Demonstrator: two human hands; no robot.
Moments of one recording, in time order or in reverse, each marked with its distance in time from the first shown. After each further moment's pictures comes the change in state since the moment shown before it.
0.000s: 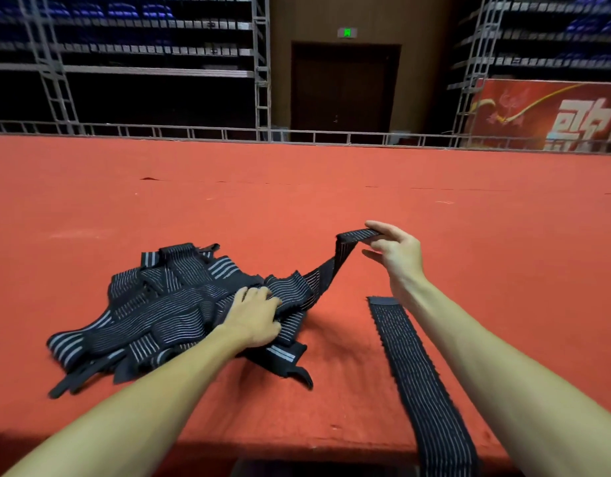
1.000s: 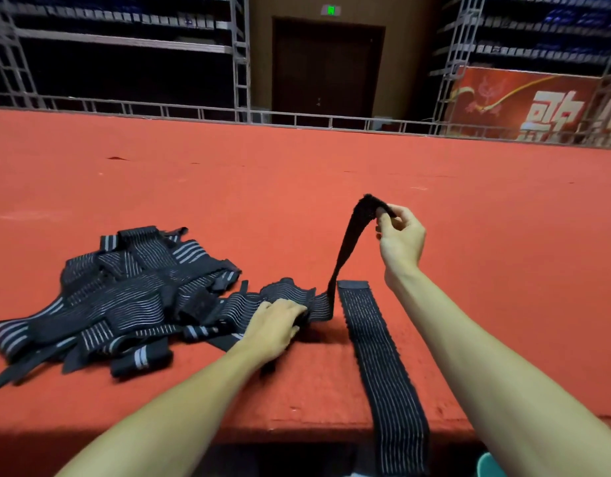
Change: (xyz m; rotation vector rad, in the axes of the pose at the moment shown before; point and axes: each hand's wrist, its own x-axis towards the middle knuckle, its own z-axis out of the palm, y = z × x) left_hand 0.019 0.086 0.052 -0.193 0.118 0.221; right_hand 0.023 0.010 -0.049 -0.113 0.332 -0.169
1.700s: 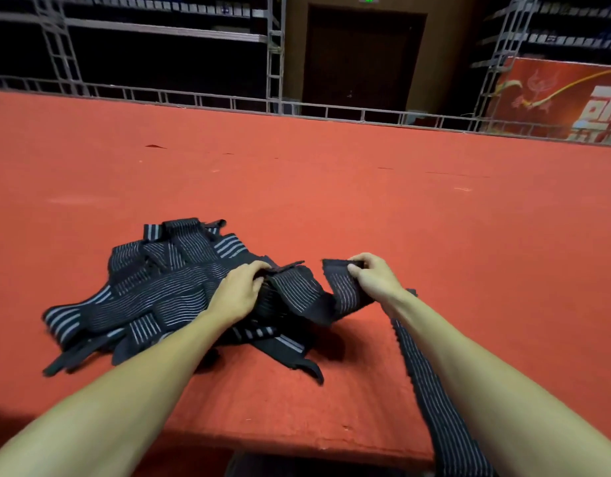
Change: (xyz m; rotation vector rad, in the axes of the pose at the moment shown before) left_hand -0.017 -0.135 -0.045 -0.336 0.261 -0.304; right_hand -0.045 0.059 0.079 -0.488 -0.630 0.159
